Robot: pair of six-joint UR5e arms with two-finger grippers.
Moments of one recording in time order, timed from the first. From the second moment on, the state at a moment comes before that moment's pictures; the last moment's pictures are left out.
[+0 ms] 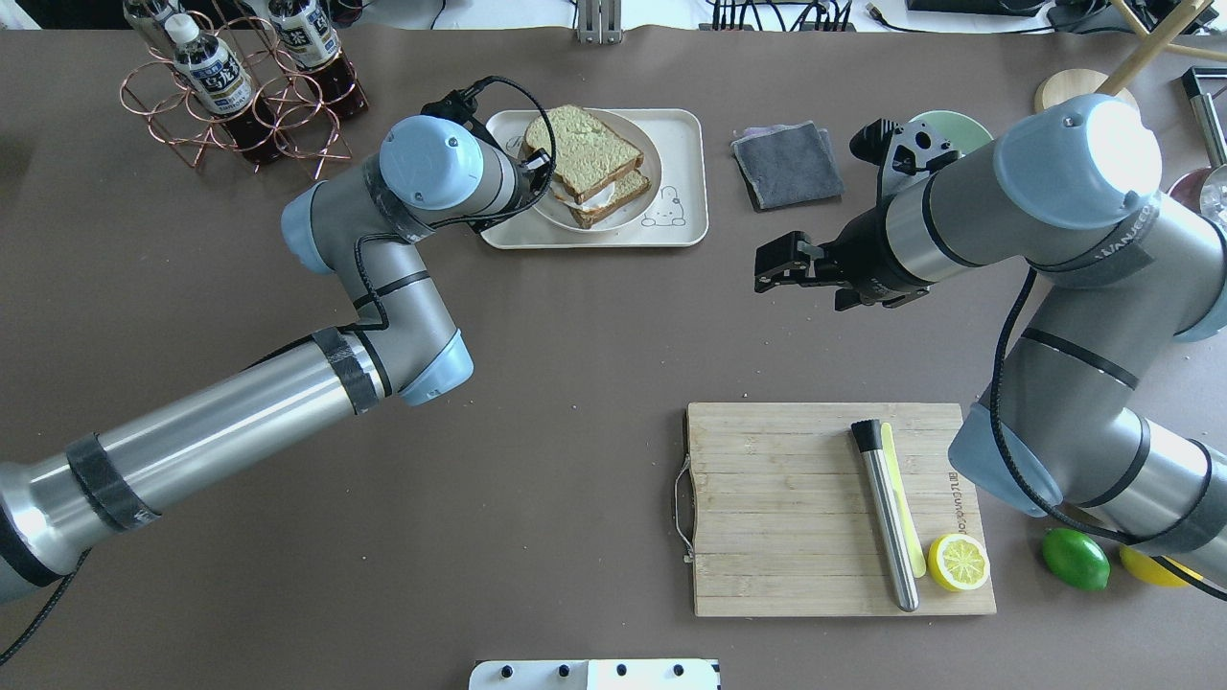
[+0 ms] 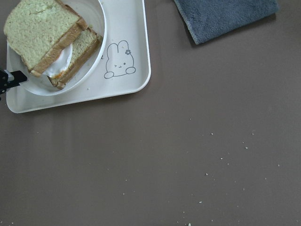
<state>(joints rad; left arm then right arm) -0.67 -2.43 -1.09 -2.24 -1.65 -1.79 0.74 -1.22 1.95 -1.29 2.04 1.29</state>
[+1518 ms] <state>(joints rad) -0.77 -2.05 -1.60 -2.12 -1.84 -1.50 0.79 -1.23 1.94 -1.30 2.06 1.25</state>
